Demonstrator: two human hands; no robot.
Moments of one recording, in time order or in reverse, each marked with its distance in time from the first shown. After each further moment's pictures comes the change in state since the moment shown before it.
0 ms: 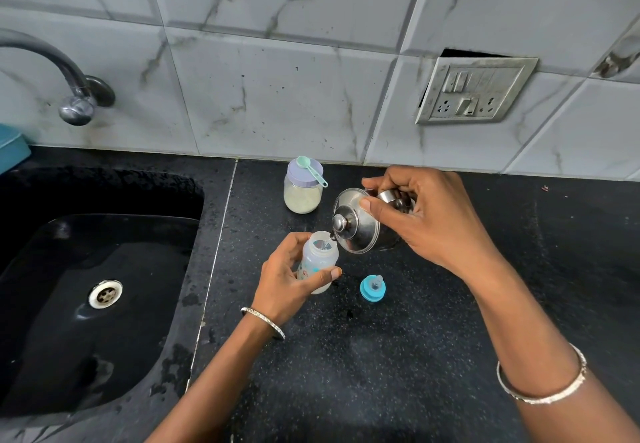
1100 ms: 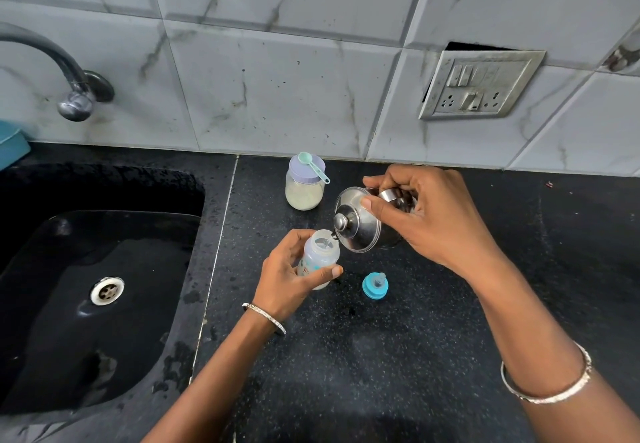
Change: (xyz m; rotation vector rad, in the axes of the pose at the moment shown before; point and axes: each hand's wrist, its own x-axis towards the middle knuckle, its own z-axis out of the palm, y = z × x) left_hand 0.004 -0.003 -0.001 -0.041 -0.024 -0.018; right_hand 0.002 0.003 0.004 -0.013 -0.020 0.019
